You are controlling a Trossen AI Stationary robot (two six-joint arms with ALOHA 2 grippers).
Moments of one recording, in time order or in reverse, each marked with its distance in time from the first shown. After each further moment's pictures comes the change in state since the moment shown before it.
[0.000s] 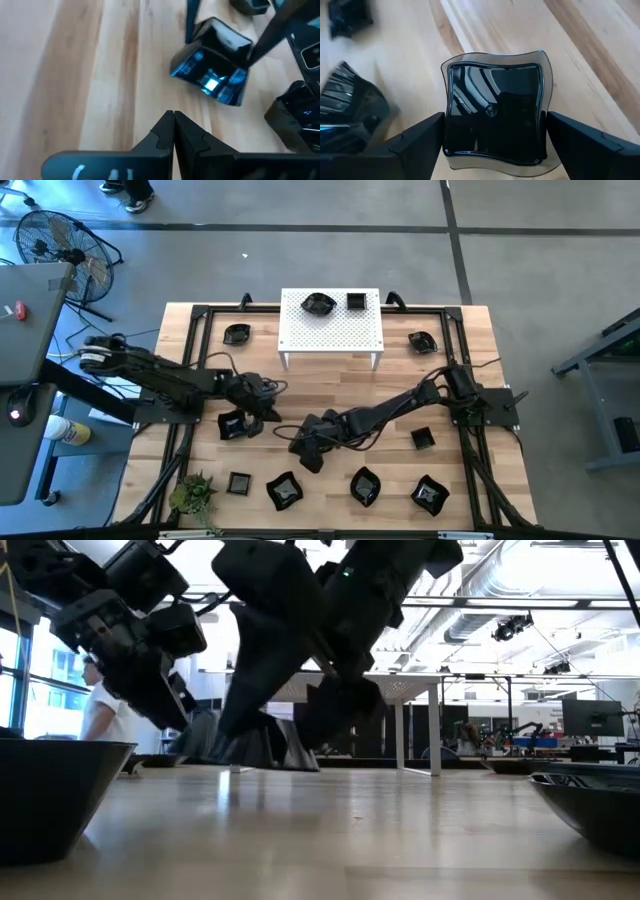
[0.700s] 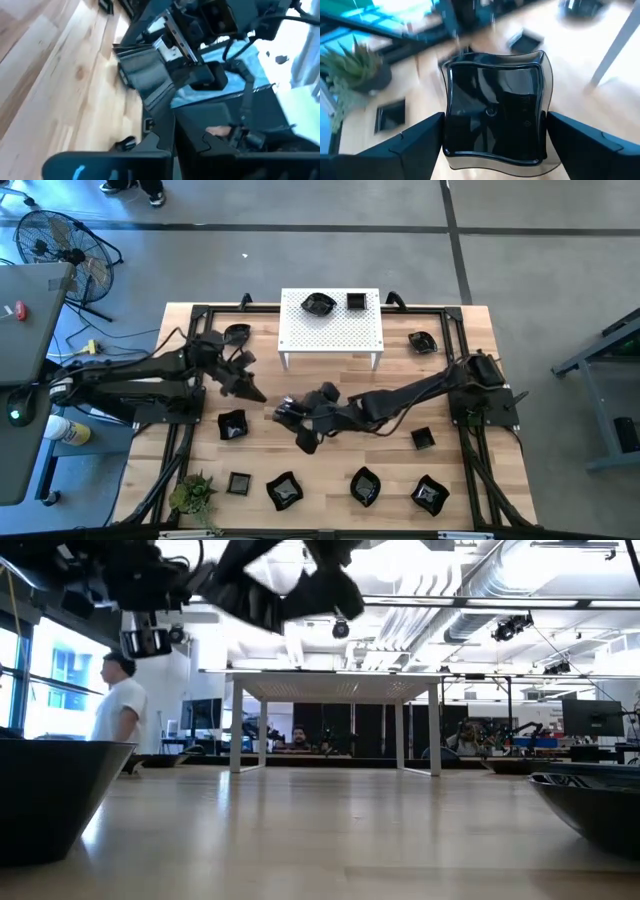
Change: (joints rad) left arm 0.362 -0.460 0.017 -0.025 0.595 -0.694; right arm -0.016 -0.208 0.000 0.115 0.294 -0.234
